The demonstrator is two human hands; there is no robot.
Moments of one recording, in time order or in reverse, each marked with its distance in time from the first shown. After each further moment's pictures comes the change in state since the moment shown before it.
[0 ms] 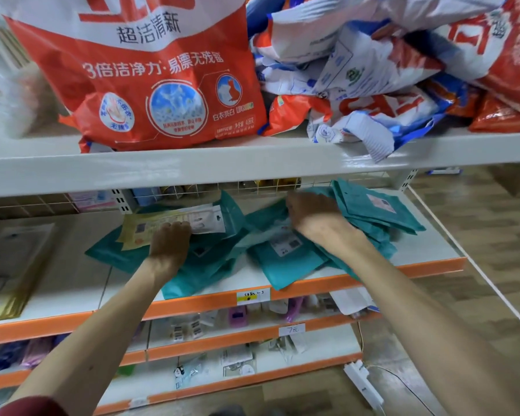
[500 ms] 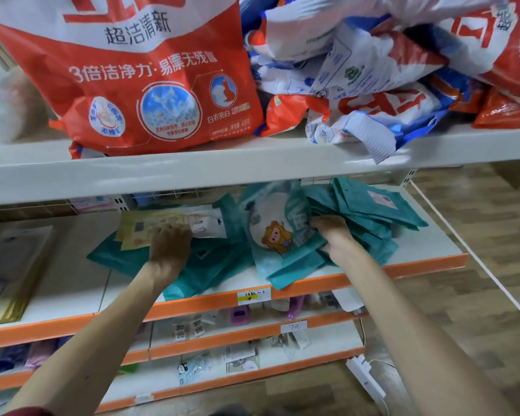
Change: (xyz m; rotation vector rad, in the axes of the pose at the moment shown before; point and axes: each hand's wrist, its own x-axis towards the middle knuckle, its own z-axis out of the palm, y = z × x) left_hand 0.000 0.002 0.008 0.061 -0.006 0.024; right_hand 0.015 0.048 0.084 1.428 0.050 0.786
